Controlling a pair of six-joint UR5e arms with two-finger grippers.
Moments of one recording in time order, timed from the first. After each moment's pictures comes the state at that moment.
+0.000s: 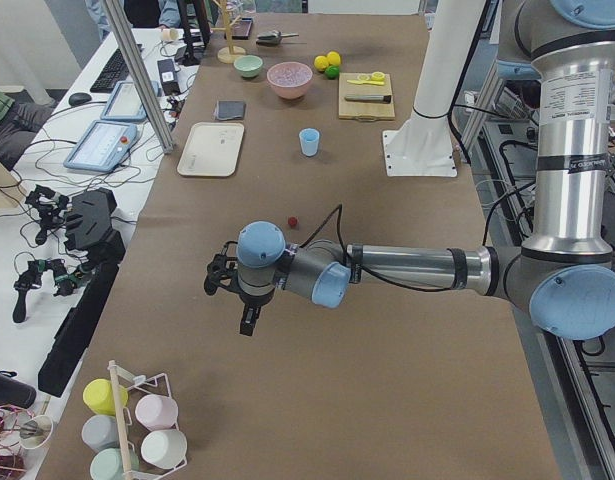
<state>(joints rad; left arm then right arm) -1.49 -1.52 -1.63 -1.91 -2.37 -0.16 1.54 -1.66 1.80 -1.59 2.34 0.07</state>
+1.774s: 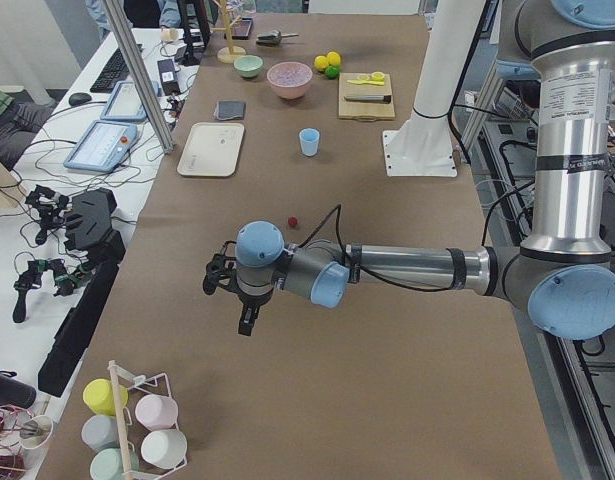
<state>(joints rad) -1.49 -1.53 -1.63 -1.91 -2.37 -0.15 1.54 -1.67 1.80 -1.60 2.35 0.07</state>
